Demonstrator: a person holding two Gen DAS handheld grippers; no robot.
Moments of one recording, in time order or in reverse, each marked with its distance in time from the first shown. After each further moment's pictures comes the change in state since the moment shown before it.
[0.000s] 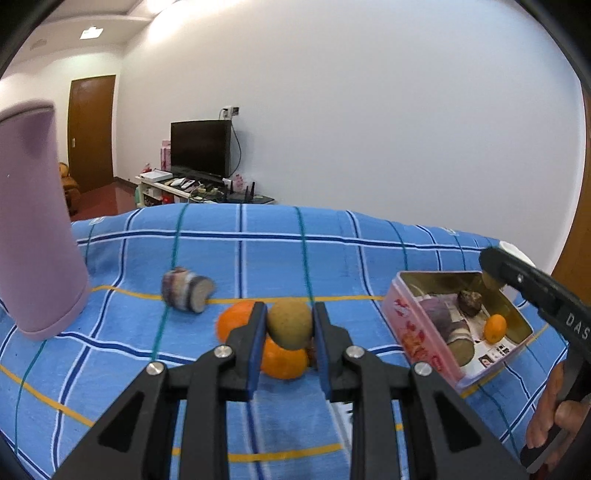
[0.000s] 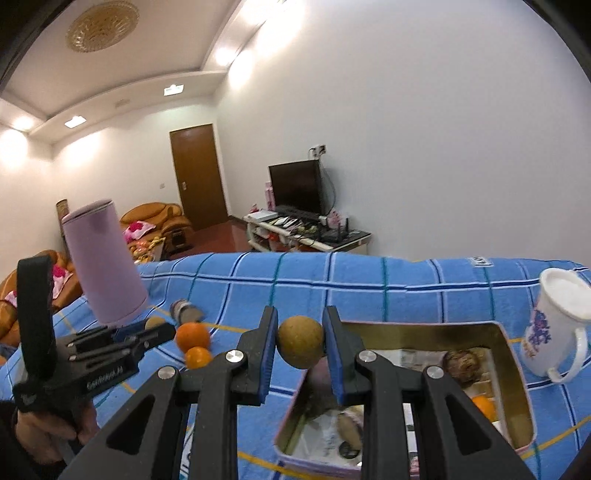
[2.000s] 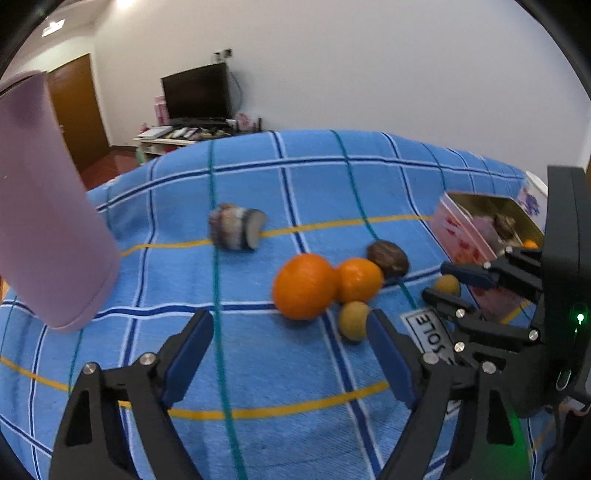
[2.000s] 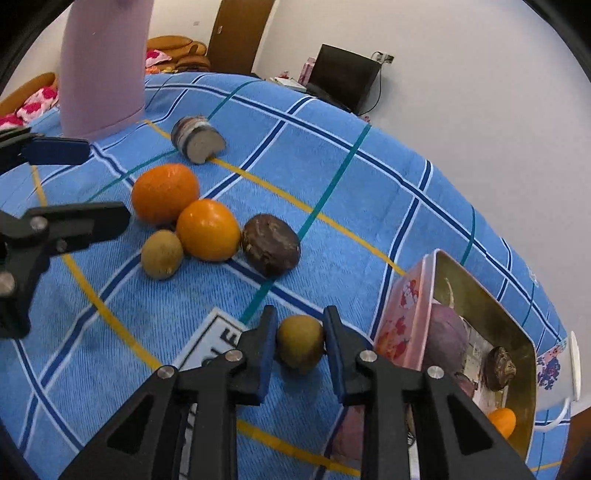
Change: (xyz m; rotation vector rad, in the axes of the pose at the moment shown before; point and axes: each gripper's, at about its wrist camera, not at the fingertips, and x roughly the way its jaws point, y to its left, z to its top) left arm 0.016 0.048 -0.006 0.111 0.300 0.055; right arm 0.099 0.094 -0.054 -0.477 0.515 -0.115
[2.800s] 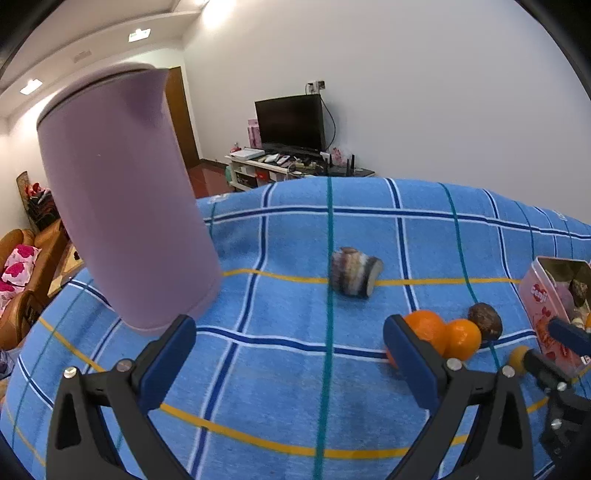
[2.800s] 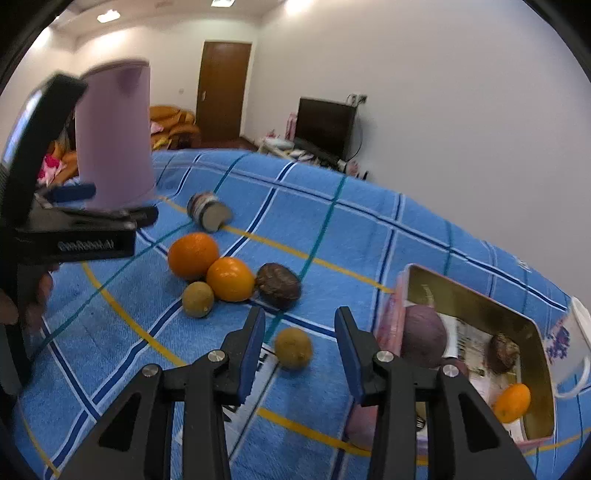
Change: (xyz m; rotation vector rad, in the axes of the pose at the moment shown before) left arm -0.015 0.043 0.003 -0.177 -0.165 0.342; right arm -0.035 -0.006 -0.016 0.164 -0.226 0.058
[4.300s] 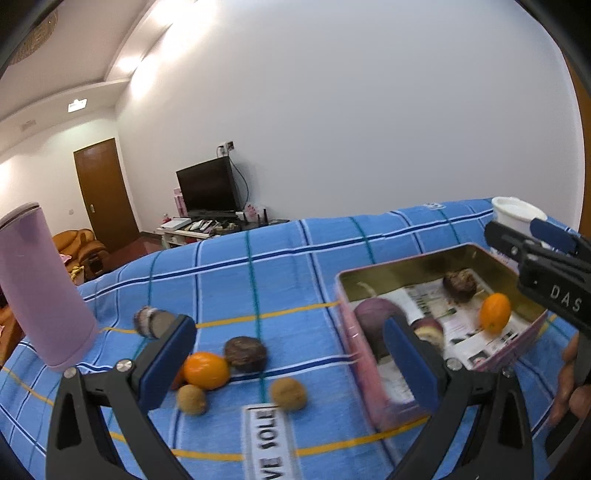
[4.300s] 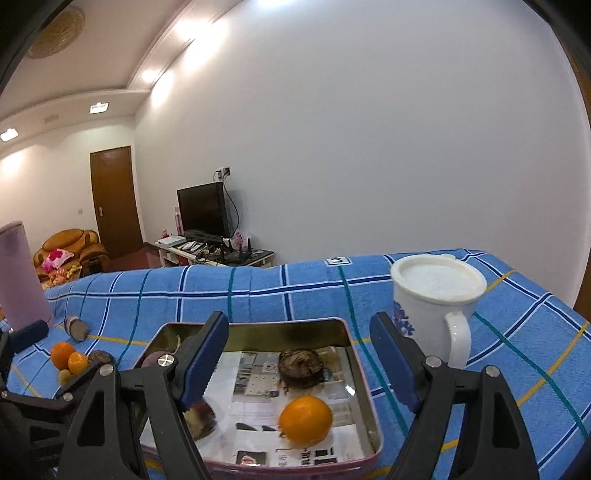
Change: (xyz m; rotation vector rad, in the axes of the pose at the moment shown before) left arm -0.075 -0.183 -0.023 0.194 -0.233 -0.207; right arm -0.081 -0.177 -0.060 0.416 -0.321 -0.306
